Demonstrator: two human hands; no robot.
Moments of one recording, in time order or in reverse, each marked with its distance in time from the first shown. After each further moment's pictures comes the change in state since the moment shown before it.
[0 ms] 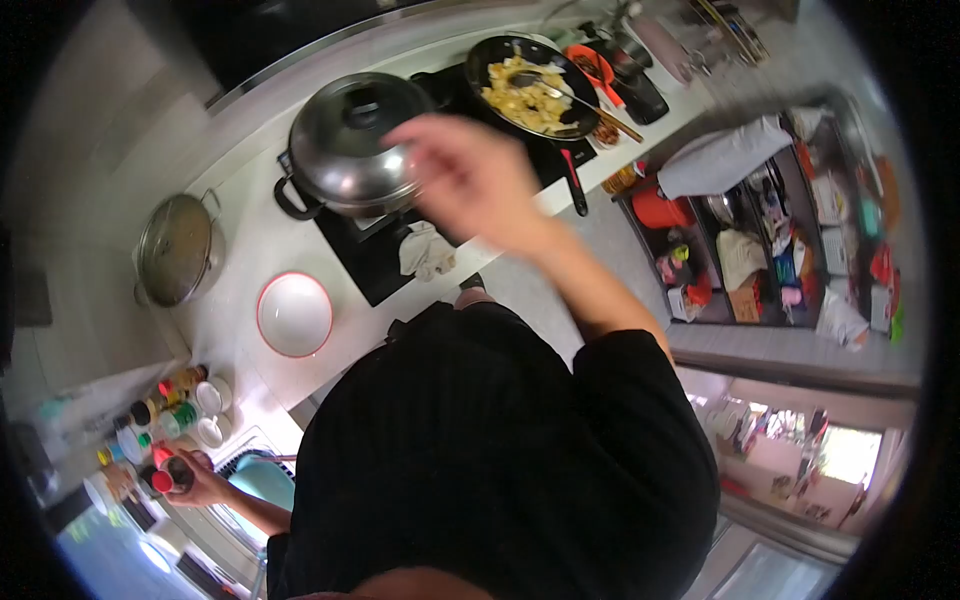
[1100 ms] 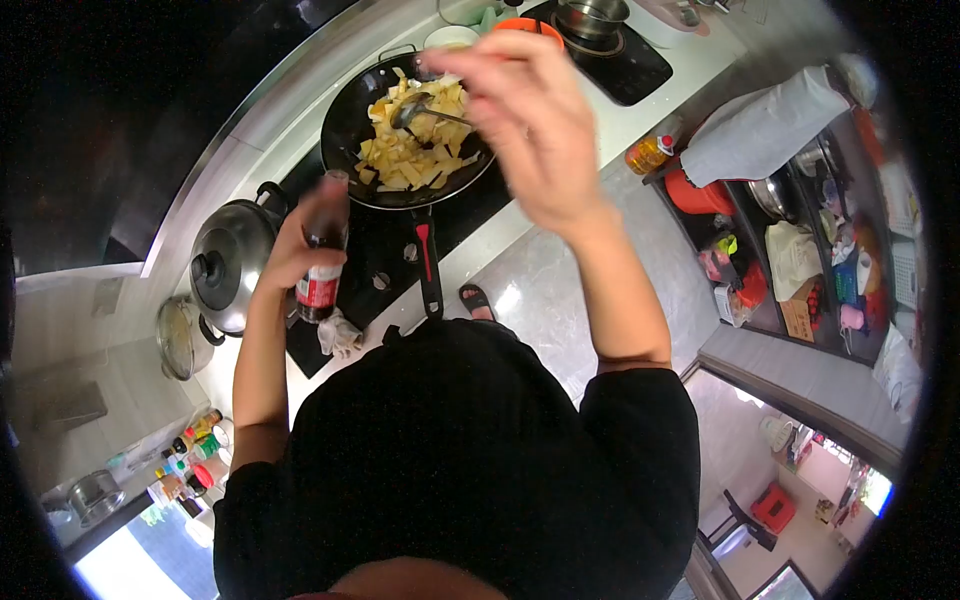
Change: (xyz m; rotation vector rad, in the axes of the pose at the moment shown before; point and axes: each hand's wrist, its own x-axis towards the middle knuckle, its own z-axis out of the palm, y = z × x) left_hand -0.246 0.677 0.265 -0.839 -1.932 0.200; right_hand -0.019 0.216 -0.392 -0.163 0.540 -0.481
